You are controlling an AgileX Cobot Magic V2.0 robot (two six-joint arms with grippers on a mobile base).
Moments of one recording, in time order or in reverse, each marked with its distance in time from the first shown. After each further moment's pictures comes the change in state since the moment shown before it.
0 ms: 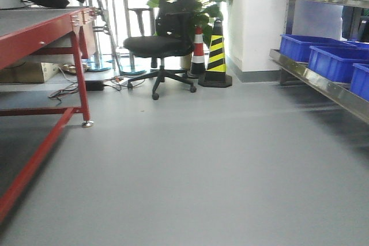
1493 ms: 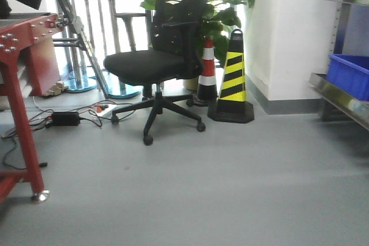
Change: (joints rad) left arm 0.000 0.000 0.000 0.000 0.000 0.000; right arm 0.000 0.000 0.002 0.000 0.000 0.000
